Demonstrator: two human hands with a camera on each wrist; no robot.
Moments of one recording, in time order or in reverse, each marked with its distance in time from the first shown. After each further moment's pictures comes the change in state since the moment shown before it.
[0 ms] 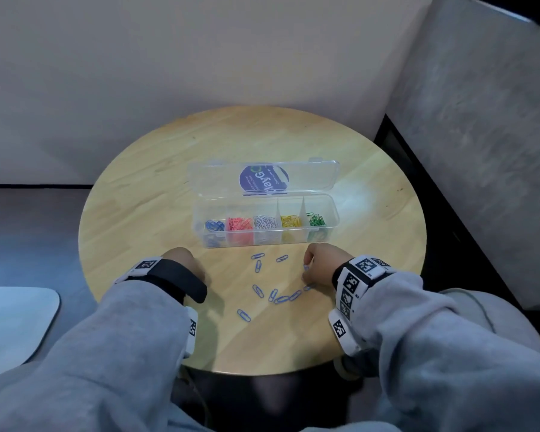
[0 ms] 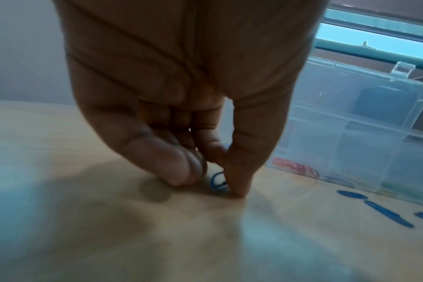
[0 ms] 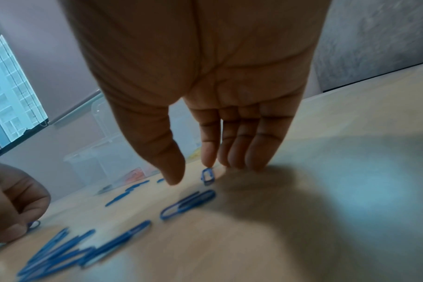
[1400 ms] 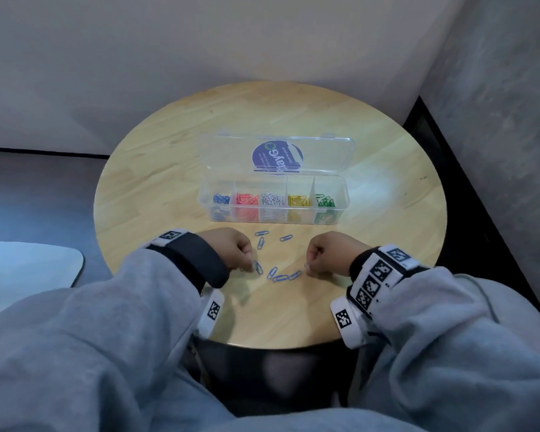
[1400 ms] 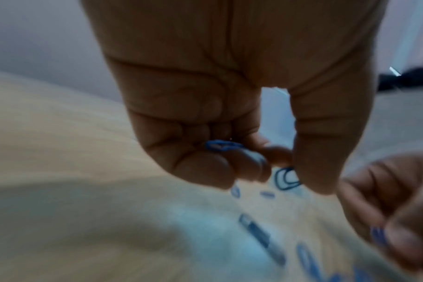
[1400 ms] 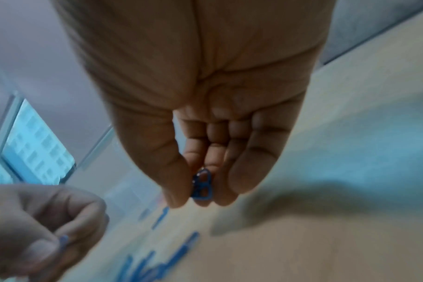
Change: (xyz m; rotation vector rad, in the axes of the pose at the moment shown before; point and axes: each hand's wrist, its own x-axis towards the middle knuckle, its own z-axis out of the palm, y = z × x) left_hand -0.039 0.054 0.015 -0.300 -0.170 0.330; right_hand -0.013 0.015 -0.003 0.159 -0.140 -0.219
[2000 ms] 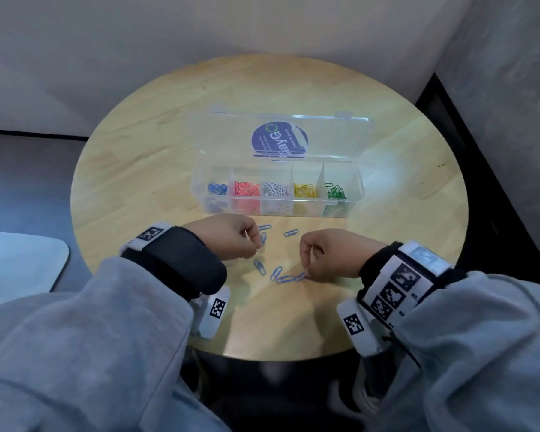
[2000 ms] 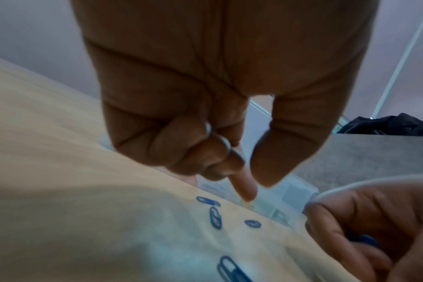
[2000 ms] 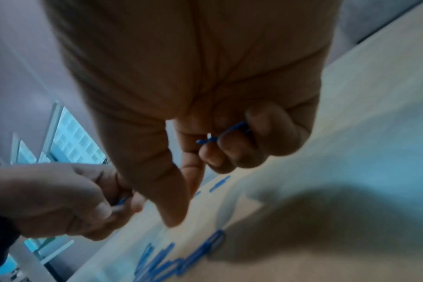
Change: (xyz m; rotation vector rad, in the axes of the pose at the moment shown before) left_hand 0.011 0.007 -0.012 -0.040 0.014 0.058; right_hand 0.009 -0.012 0.002 -0.141 -0.071 -0.111
